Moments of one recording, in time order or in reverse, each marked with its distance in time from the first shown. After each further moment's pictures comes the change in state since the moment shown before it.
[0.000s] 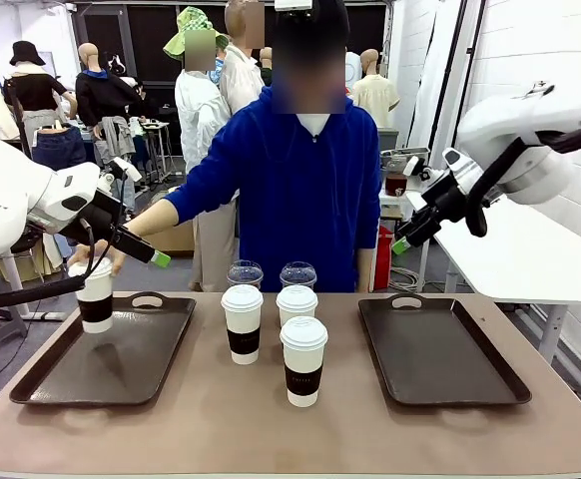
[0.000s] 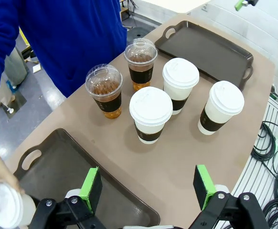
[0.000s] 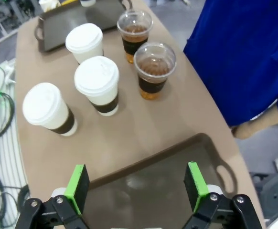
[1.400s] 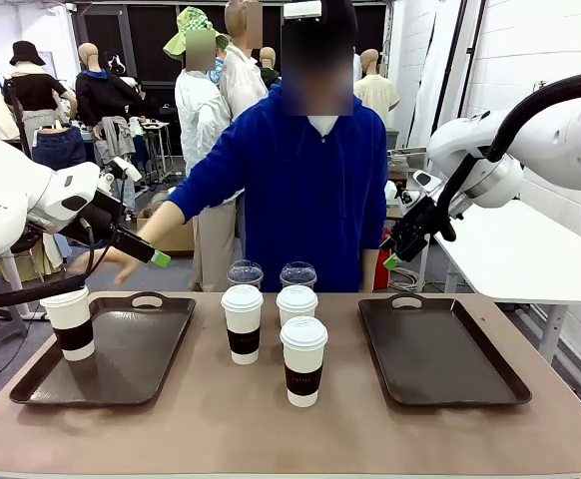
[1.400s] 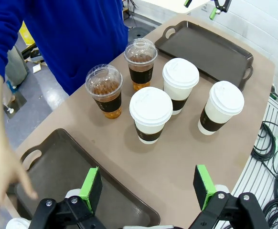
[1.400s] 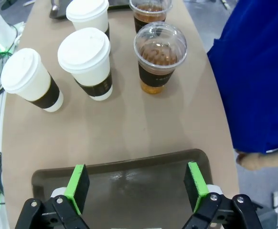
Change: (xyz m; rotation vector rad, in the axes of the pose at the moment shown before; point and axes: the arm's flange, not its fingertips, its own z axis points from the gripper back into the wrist) left arm 0.000 0.000 0.000 0.000 0.000 0.000; right arm -0.011 -0.075 -0.071 0.174 0.051 0.187
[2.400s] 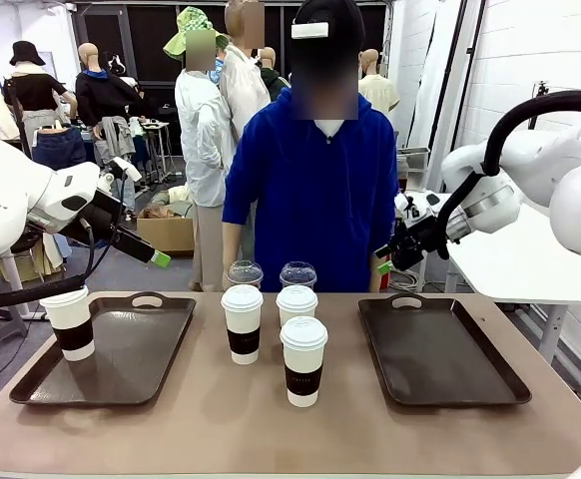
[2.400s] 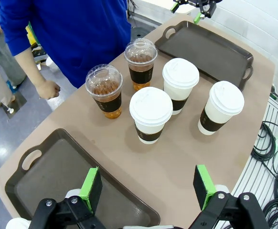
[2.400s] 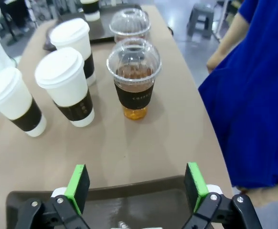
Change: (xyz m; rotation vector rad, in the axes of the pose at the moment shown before) left arm 0.000 0.000 0.000 0.000 0.000 0.000; right arm -0.066 -0.050 -0.044 0.024 -0.283 -0.016
